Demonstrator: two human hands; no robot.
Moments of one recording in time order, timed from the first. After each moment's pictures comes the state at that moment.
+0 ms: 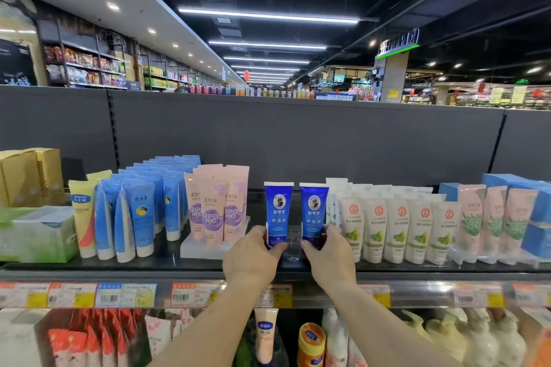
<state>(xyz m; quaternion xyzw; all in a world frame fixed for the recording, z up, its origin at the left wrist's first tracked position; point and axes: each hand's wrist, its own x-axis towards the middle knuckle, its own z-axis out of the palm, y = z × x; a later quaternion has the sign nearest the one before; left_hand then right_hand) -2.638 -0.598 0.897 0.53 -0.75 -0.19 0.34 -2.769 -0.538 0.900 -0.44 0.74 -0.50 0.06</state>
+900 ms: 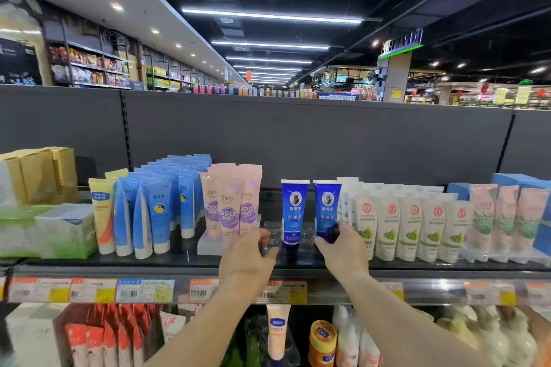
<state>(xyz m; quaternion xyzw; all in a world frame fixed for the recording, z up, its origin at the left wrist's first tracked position) -2.595 -0.598 0.894 0.48 -0.76 -0.19 0.40 -2.764 -0.542 0.908 -0.42 0.77 -0.48 0.06</state>
